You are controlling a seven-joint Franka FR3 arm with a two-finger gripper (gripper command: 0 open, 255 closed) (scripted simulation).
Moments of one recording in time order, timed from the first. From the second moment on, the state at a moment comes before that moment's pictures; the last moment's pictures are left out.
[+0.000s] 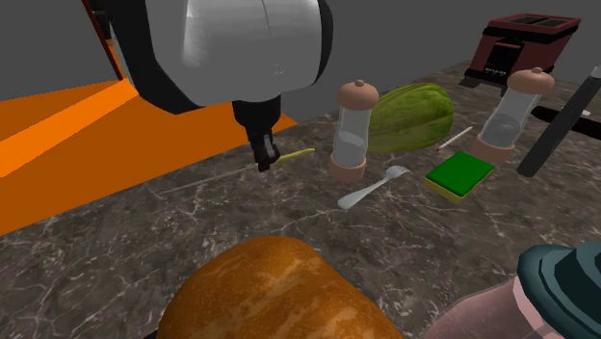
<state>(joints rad) 0.10 0.37 -0.39 -1.86 0.15 2.39 -1.61</state>
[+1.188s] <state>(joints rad) 0.12 0.27 -0.42 -1.75 0.09 2.18 -1.57</state>
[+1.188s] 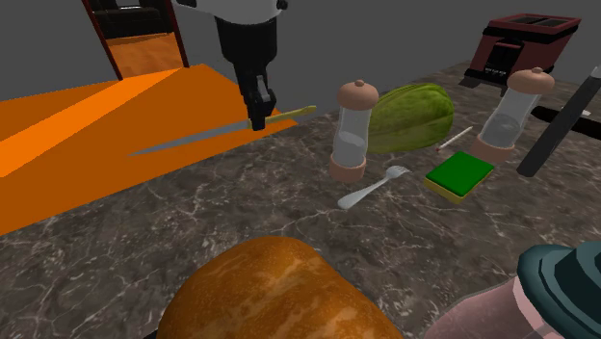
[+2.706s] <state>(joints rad) 0.11 0.24 -0.43 -1.46 0.08 1.88 -1.57</state>
